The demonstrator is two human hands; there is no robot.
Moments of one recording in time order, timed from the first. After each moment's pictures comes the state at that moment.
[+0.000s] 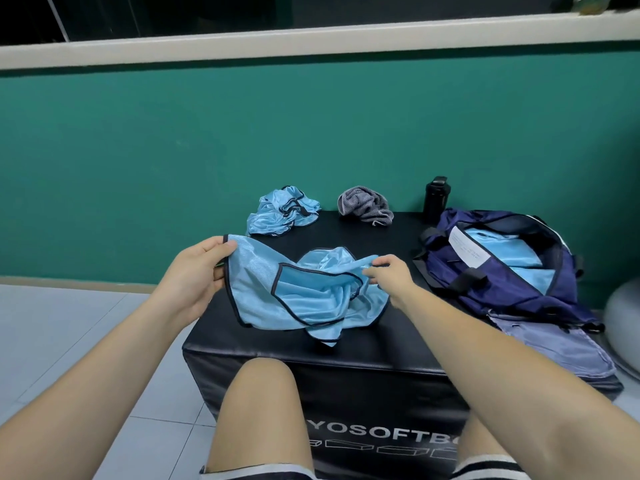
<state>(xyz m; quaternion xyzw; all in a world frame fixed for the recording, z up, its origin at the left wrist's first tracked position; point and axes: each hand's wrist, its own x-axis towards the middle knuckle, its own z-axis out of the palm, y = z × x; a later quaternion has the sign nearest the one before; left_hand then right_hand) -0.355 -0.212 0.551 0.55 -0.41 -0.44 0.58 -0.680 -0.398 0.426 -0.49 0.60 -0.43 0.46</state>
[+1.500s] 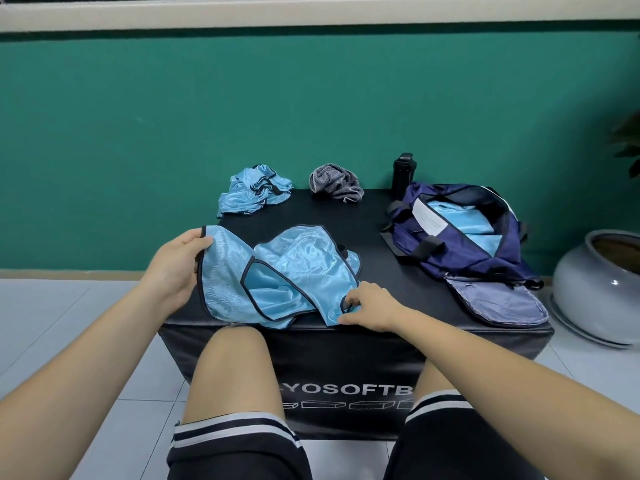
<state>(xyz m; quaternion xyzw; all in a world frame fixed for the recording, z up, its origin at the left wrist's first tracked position) -0.366 -0.215 0.504 0.55 -0.39 -0.45 0.59 -0.734 -0.288 0.387 -0.81 0.56 -0.05 0.19</state>
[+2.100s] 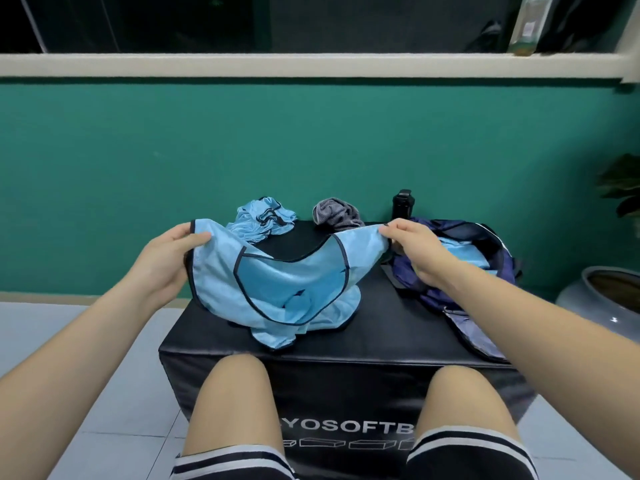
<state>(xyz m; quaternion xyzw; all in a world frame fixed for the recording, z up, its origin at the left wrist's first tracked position) -0.347 -0.210 0.571 0.51 -0.43 -0.42 0.61 -0.775 -0.311 0.560 -0.61 0.48 -0.47 0.42</state>
